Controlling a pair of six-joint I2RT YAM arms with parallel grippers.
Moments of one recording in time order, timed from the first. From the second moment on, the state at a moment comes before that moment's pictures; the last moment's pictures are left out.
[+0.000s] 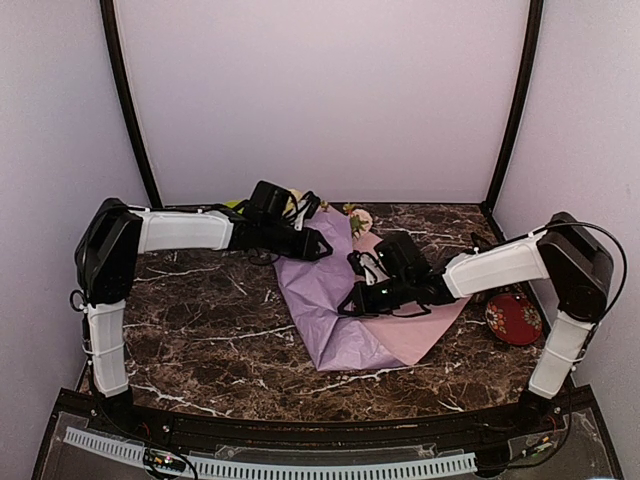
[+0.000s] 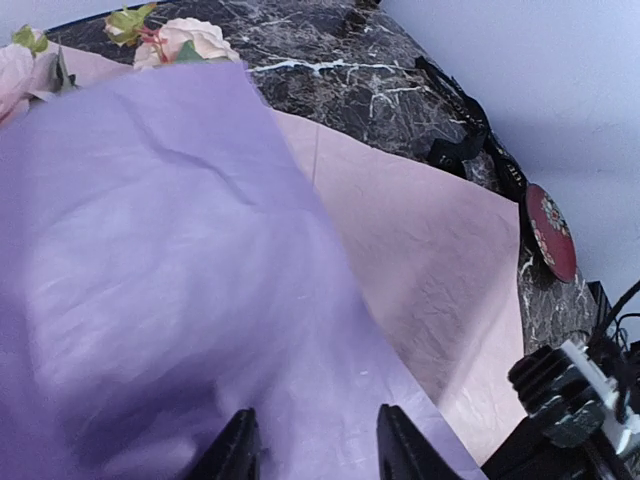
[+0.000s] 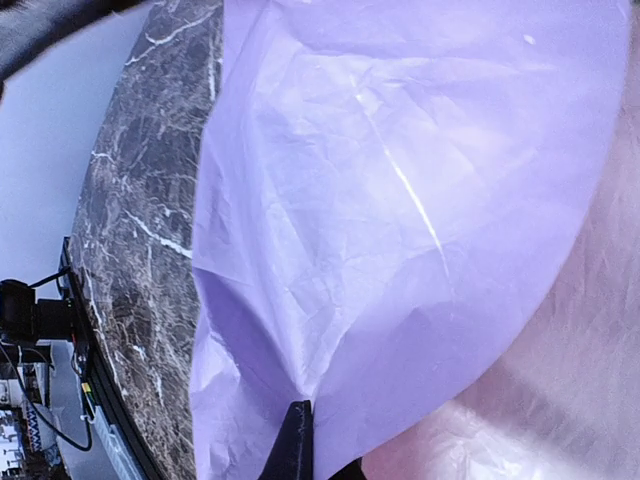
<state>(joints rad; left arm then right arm) -0.66 2.03 1.48 -0.12 0.37 -0.34 0.80 1.77 0.97 0.05 -0.38 0.59</state>
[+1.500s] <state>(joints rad) -1.12 1.93 1.14 -0.10 0.02 0.42 0.71 1.75 0.84 0.08 -0.37 0.58</state>
